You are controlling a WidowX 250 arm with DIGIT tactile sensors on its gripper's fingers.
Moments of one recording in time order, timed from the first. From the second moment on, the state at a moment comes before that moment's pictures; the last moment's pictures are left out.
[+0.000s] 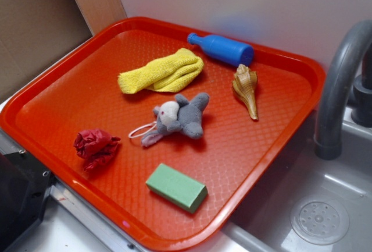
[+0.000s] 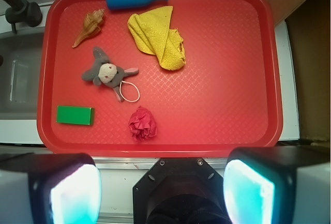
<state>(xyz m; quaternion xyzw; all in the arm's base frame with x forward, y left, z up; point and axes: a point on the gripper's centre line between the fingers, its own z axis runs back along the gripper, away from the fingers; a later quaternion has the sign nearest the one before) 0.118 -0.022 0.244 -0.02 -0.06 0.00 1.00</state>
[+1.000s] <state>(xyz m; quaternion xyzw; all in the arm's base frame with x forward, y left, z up) 0.157 -0.090 0.223 0.04 0.05 -0.36 0.93</state>
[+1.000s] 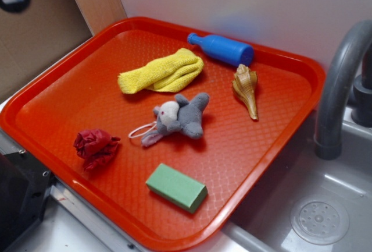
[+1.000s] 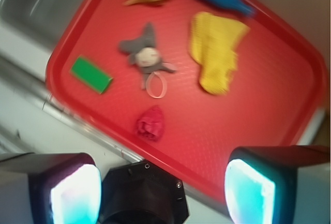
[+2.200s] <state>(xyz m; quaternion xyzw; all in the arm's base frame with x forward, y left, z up) 0.151 -0.165 0.053 0.10 0.14 -0.66 0.74</state>
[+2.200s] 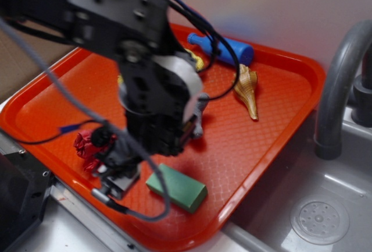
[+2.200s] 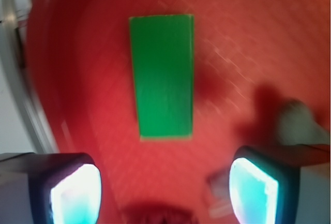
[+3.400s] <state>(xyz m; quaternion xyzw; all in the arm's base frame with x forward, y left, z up) 0.143 -0.174 0.056 0.12 0.08 -0.58 0.80</state>
